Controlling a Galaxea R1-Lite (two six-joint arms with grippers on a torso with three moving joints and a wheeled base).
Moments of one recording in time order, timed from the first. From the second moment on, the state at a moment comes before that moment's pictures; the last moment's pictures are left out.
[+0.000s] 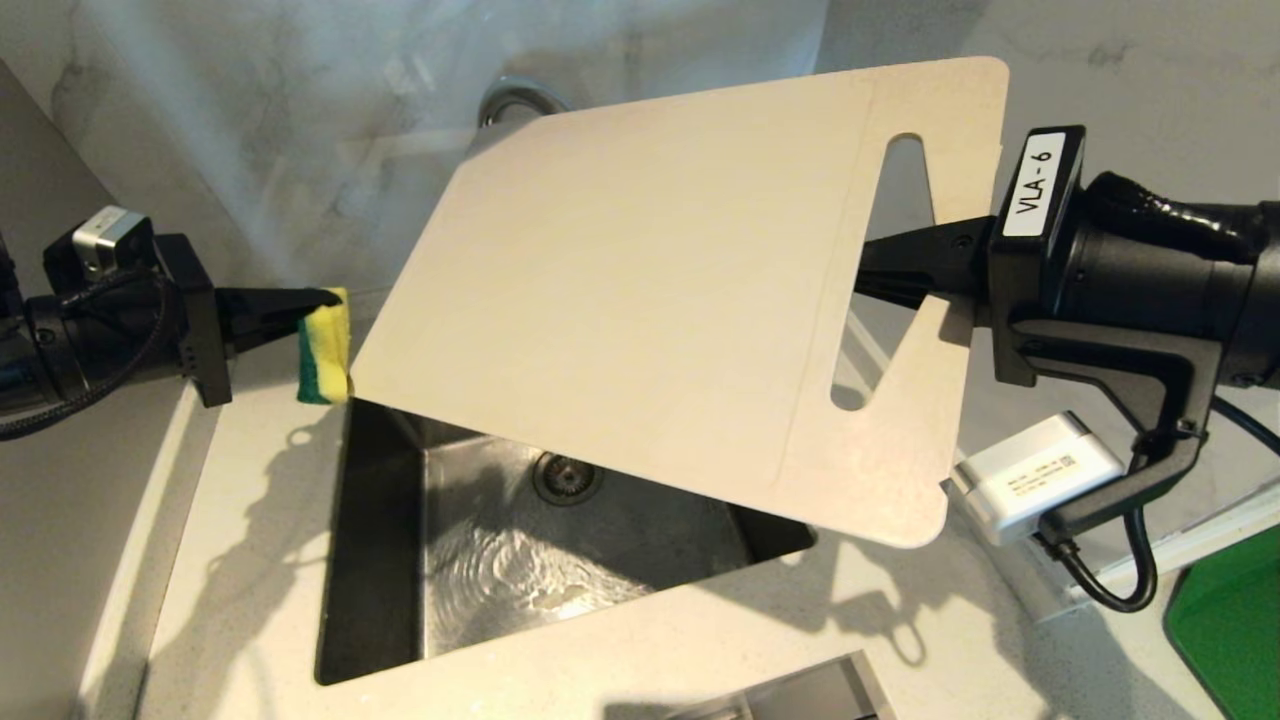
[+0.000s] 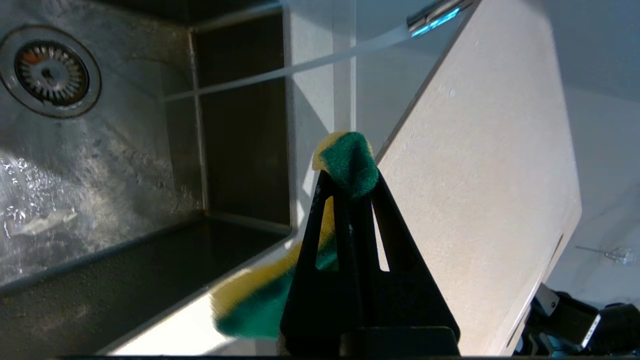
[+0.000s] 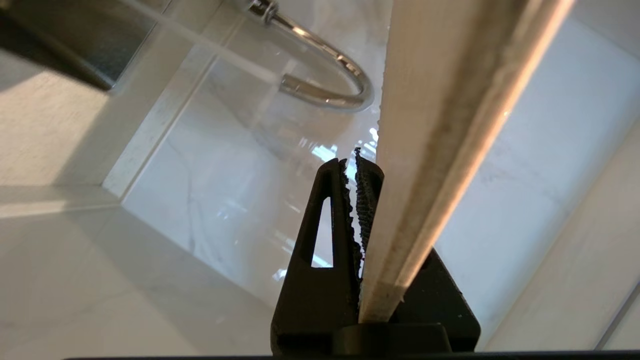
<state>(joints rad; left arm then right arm) -0.07 1.50 -1.01 -0.38 -0.62 -0.97 0.39 1.30 -1.17 -0.05 0.42 -2.36</state>
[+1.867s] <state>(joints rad) -0.01 1.50 -1.05 -0.37 -0.62 -0.97 0.09 1.17 -0.98 -0.42 0.38 -1.70</state>
